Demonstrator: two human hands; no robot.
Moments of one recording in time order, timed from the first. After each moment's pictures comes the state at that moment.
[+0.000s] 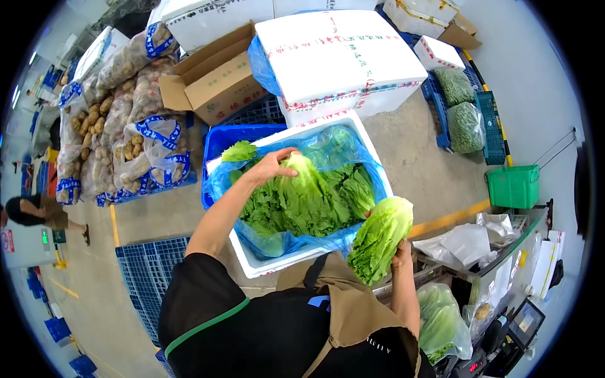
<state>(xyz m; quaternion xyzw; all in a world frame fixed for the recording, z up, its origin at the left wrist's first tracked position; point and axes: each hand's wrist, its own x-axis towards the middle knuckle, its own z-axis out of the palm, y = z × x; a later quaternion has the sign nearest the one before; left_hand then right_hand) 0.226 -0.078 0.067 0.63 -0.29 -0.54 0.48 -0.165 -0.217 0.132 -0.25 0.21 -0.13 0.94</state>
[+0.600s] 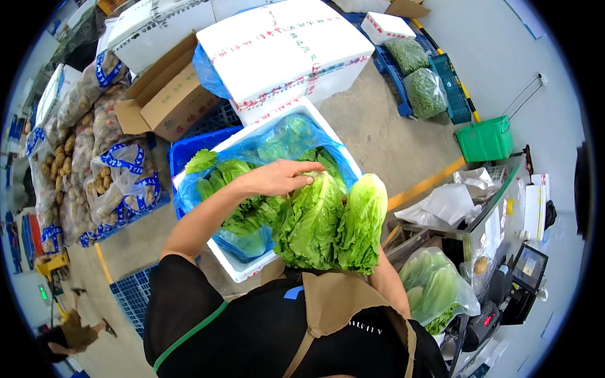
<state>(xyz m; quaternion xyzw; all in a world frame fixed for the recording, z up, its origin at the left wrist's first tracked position) 0.128 -0.129 0.233 0.58 -0.55 -0.57 0.19 -0.149 -0.185 0.113 -0.07 0.27 -0.20 0.94</state>
